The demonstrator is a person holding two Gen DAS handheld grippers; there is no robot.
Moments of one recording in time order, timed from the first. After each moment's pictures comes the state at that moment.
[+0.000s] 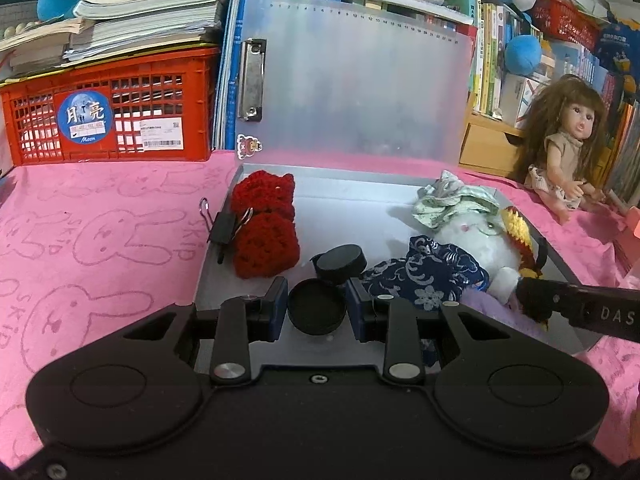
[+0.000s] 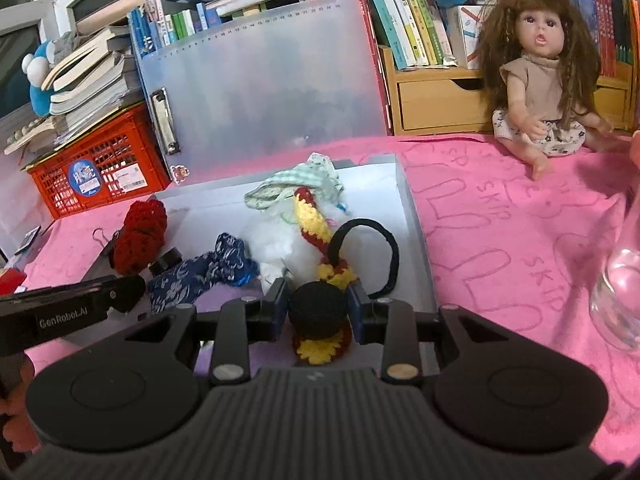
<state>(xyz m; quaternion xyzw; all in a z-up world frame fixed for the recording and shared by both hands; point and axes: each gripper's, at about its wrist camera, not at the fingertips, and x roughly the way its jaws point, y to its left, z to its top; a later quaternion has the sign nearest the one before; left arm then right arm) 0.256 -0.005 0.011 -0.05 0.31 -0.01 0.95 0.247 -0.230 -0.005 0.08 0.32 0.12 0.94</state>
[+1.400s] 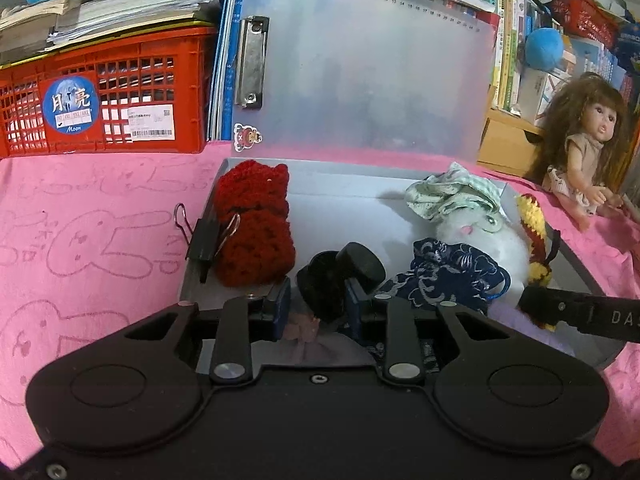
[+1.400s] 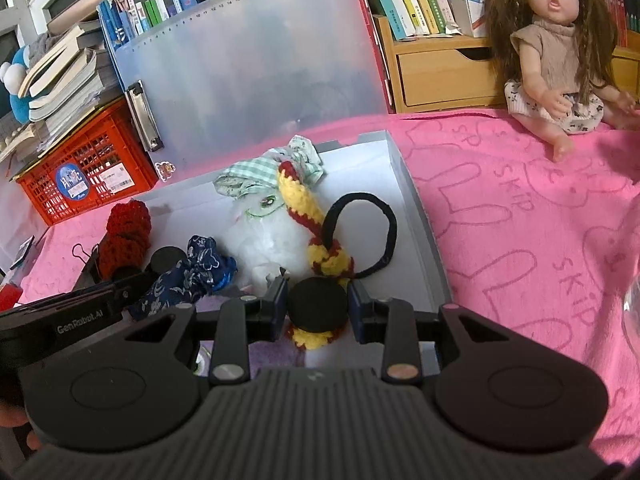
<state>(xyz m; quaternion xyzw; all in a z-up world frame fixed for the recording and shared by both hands) 0.296 -0.002 -0.003 -0.06 0.32 -0.01 0.94 0.283 -0.232 -0.017 0.10 0.36 0.12 0.92</state>
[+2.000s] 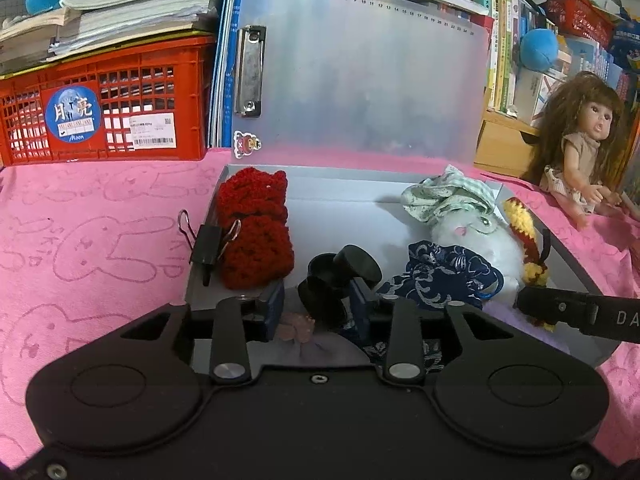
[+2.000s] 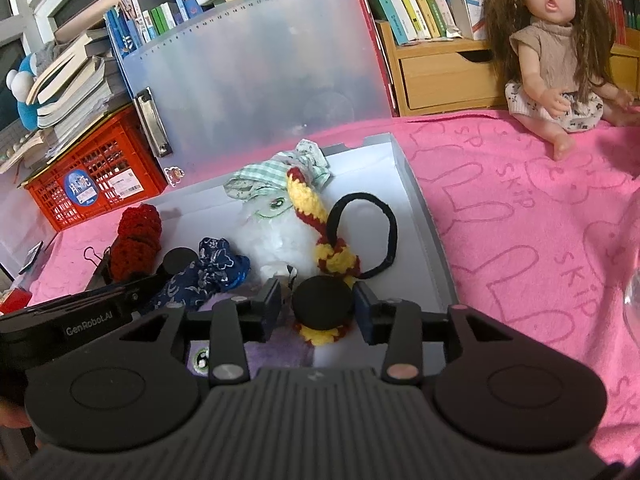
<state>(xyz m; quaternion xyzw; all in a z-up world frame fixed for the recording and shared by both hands) 0.288 -0.005 0.003 -0.05 0.32 -0.01 0.95 0.275 -0.232 -0.014 0.11 0.35 0.12 0.92</state>
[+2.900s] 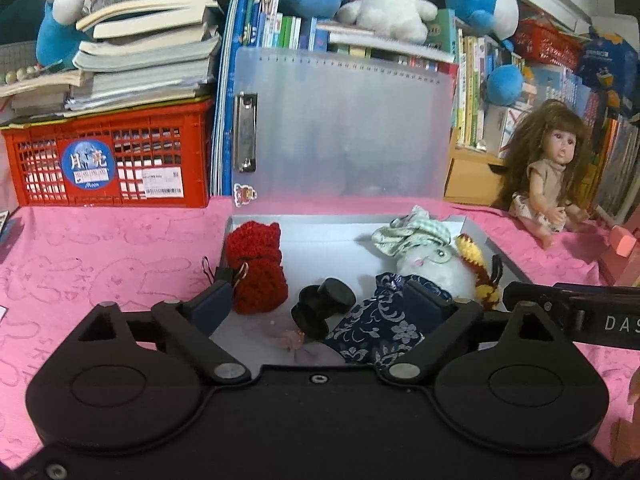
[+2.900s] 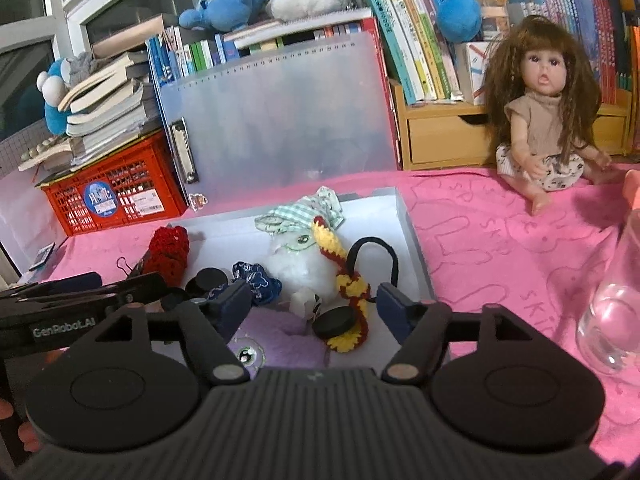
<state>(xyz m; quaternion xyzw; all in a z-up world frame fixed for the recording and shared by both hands) 0.238 -0.006 0.052 -0.04 0.26 -0.02 0.96 0.232 -0.226 0.027 0.08 0.29 0.12 0.95</state>
